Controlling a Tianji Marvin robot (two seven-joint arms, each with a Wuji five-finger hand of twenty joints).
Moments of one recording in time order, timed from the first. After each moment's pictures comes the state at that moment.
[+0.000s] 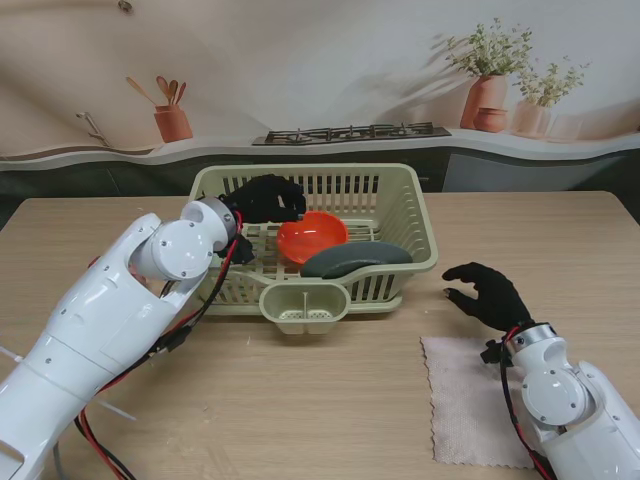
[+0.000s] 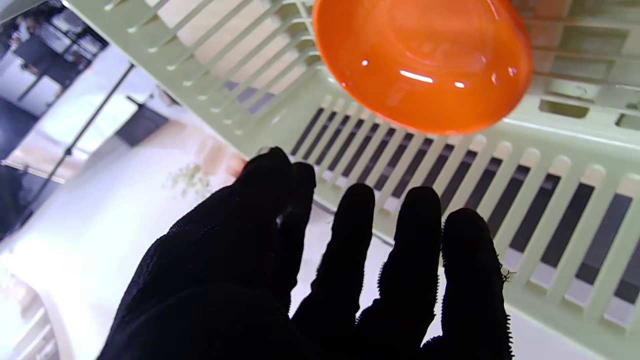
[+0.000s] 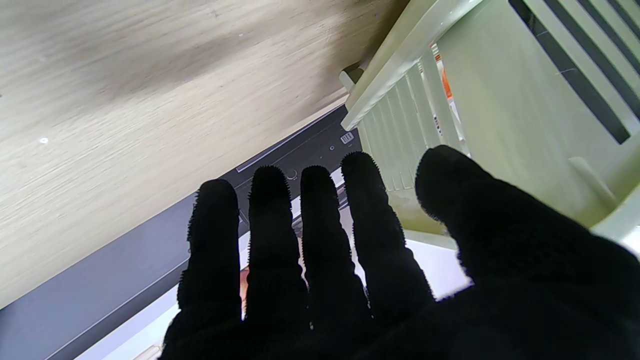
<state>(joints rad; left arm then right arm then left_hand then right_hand) 1.05 -1.13 -0.98 -1.48 0.37 0.08 -0.26 -1.69 -1.12 1.50 -1.45 -0.57 -0.34 -0.12 1.01 -0.46 0.52 -0.10 0.75 0.24 0.64 0.47 0.65 0.40 0.66 0.44 0.49 0.51 0.74 0.64 0.16 0.53 1.12 0.63 0.56 -0.42 0.87 -0.13 0.64 0.17 0.55 0.30 0.55 0.20 0.63 0.34 0.49 0.17 0.54 0.36 0.19 0.21 1.04 0.47</state>
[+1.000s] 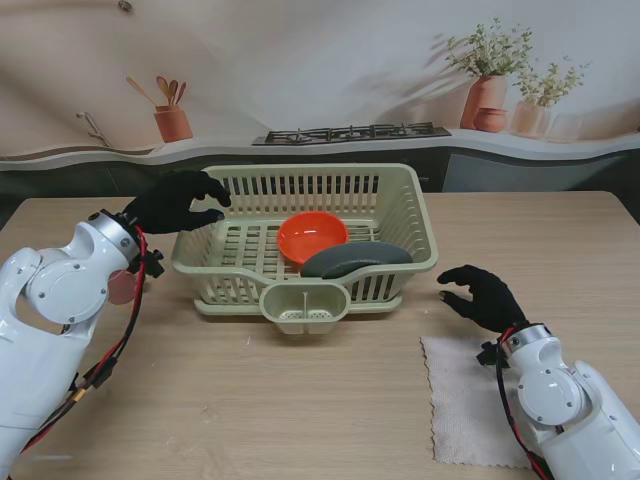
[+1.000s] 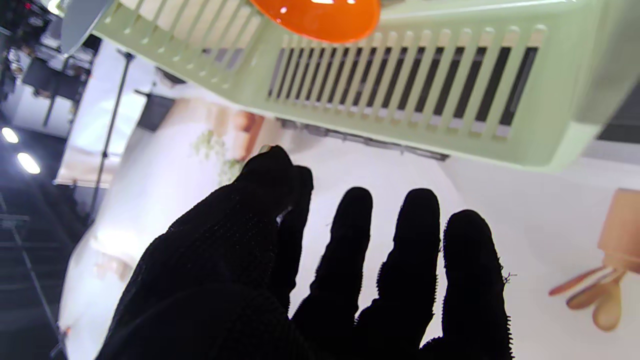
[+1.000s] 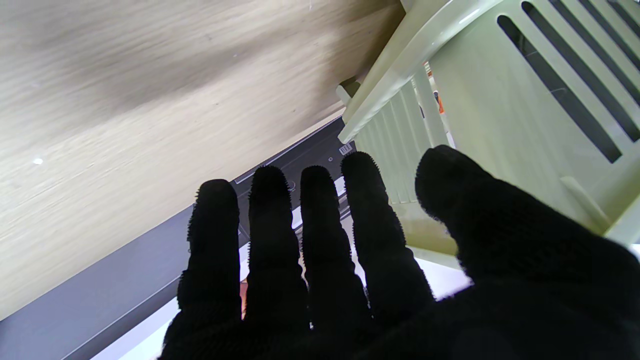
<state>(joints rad) 1.40 -1.05 -1.45 -1.71 0.58 -0.31 -0.29 -1.69 -1.11 1.48 -1.46 -0.56 -0.32 -0.10 1.01 -0.47 0.55 -0.10 0.73 0.23 0.66 0.39 0.63 0.39 0.62 0.44 0.49 0.50 0.69 0.63 0.14 0.53 1.08 0.62 0.56 -0.42 0.87 -0.13 0.64 0.17 0.55 0.30 0.55 0.20 0.63 0.34 0.49 0.17 0.54 0.36 0.19 0.21 1.04 0.47</state>
